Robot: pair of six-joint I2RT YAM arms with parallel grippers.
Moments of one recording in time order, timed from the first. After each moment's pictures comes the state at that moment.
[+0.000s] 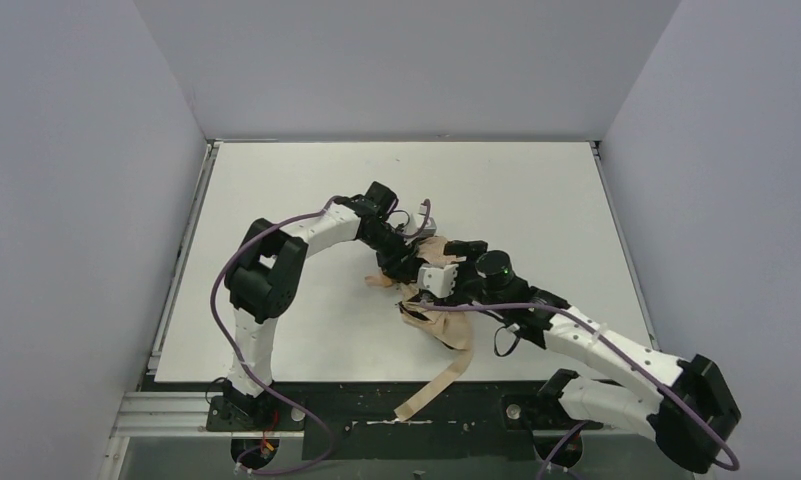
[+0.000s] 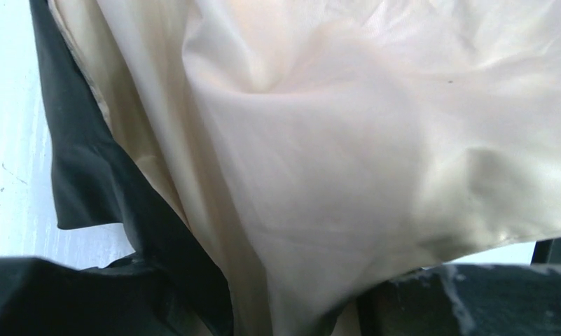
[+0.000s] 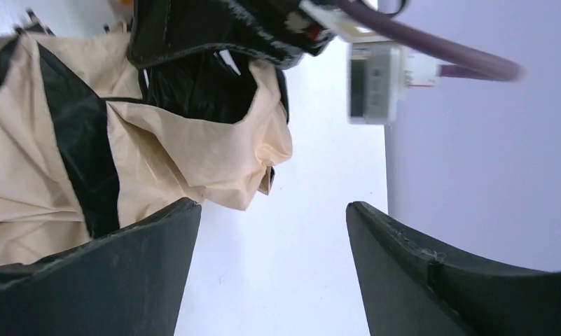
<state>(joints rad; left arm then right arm) -0.59 2.08 1.46 -0.59 0.70 0.54 0.75 1.10 0.58 0.01 0.03 -1.03</state>
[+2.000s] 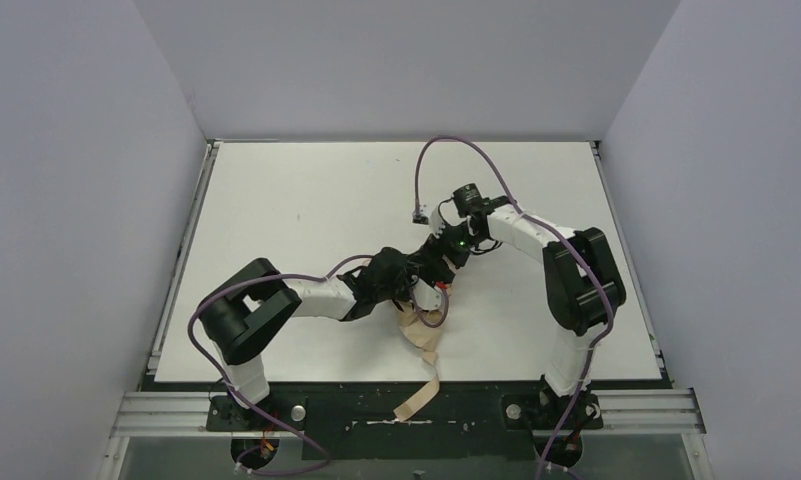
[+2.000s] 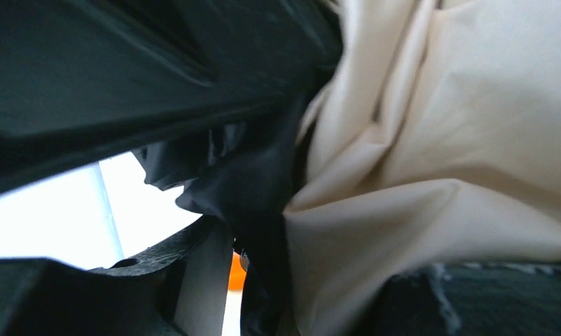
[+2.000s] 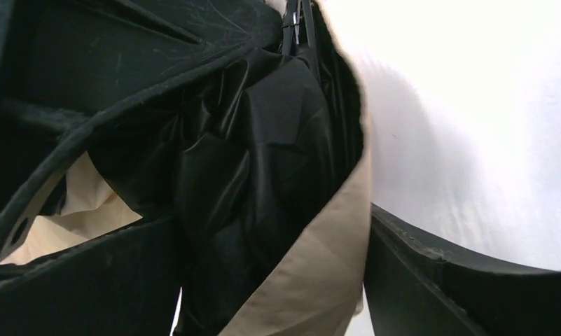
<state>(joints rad) -0.87 1.79 0.81 0.32 -0.05 1.05 0.43 1.85 1.27 -0.66 -0.59 -0.54</state>
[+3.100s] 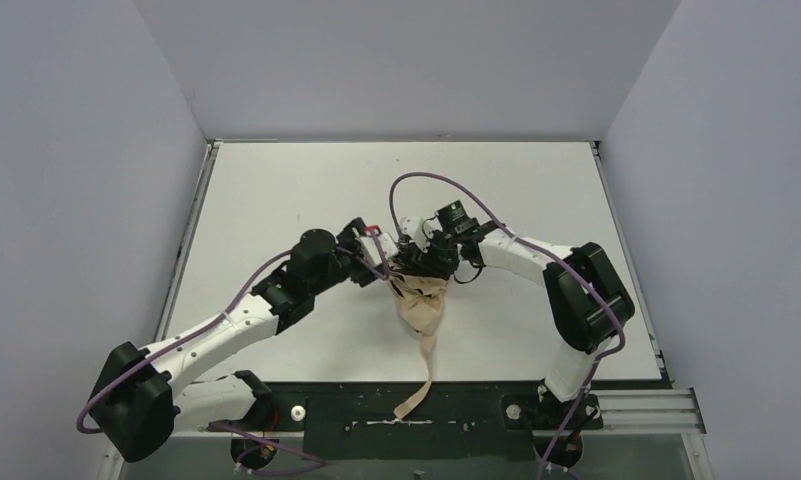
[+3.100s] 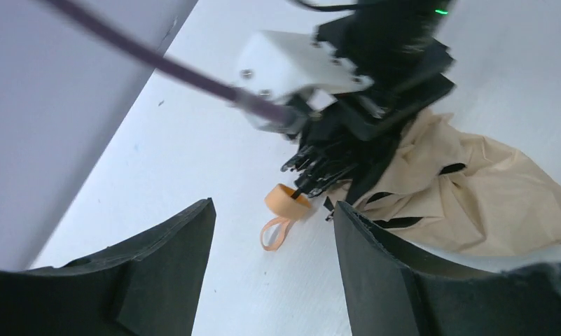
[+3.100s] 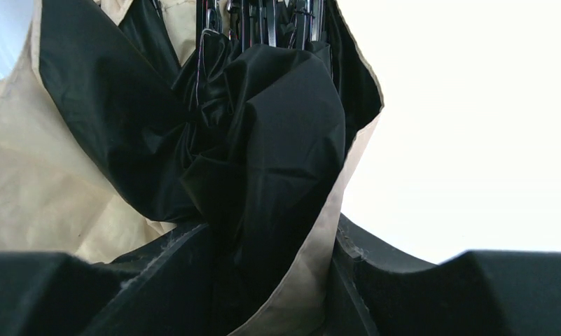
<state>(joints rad) -0.77 1.16 0.69 0.15 0.09 0.51 0.54 1.78 1.11 -0.37 -0.27 -0.62</state>
